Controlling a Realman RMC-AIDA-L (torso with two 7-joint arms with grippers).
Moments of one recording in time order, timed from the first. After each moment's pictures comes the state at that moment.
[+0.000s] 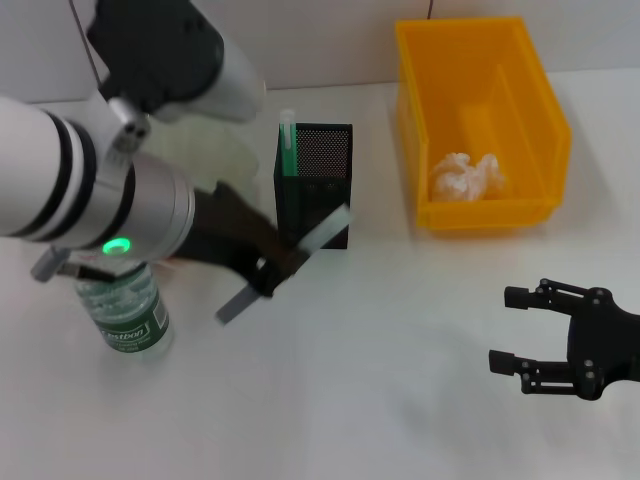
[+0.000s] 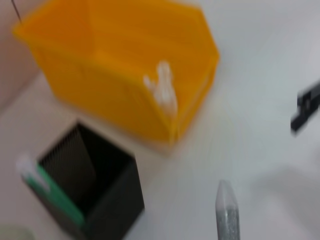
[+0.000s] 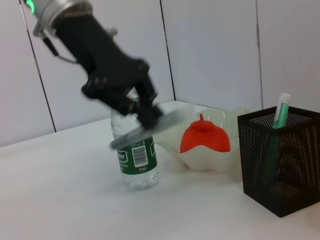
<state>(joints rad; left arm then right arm) -0.51 -2.07 1.70 1.75 2.48 1.50 -2.67 0.26 2.03 -0.68 -0.63 -1.92 -1.68 1.06</state>
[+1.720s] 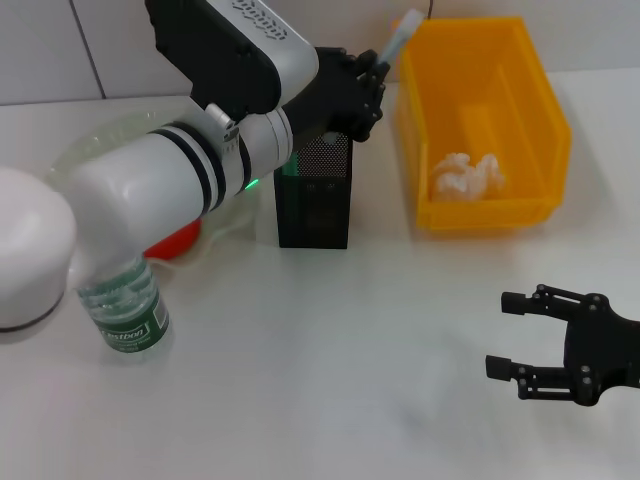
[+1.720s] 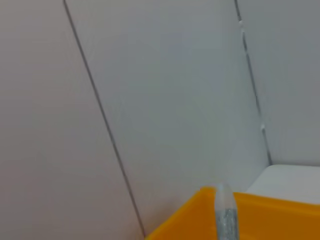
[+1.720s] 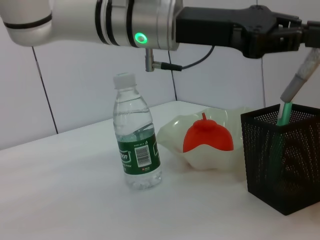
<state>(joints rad) -0.55 -2.08 2.01 1.14 1.51 0.17 -1.66 0.25 2.04 -0.68 -0.62 -1.92 -1.68 1.06</state>
